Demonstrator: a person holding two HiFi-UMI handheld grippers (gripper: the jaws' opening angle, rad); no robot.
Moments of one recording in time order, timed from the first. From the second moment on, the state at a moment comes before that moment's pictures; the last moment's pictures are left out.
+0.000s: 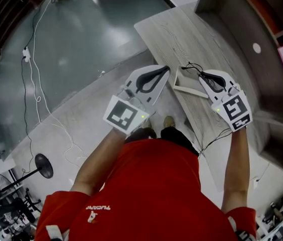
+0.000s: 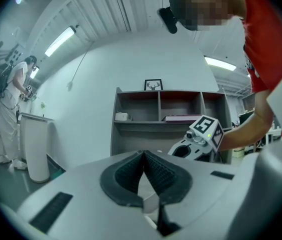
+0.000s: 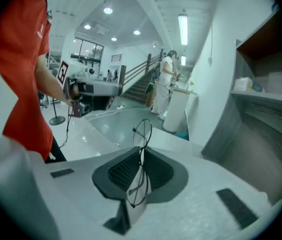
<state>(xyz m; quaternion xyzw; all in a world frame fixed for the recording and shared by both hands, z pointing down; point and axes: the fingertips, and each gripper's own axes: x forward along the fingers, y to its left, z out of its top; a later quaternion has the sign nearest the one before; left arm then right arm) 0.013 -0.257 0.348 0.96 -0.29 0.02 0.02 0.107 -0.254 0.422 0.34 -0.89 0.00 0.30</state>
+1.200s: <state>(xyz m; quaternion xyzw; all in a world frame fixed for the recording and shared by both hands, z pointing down) 0.034 -0.226 0.297 0.97 -0.23 -0.02 0.01 0.085 -0.197 0.280 0.44 -0.90 -0.01 0.01</state>
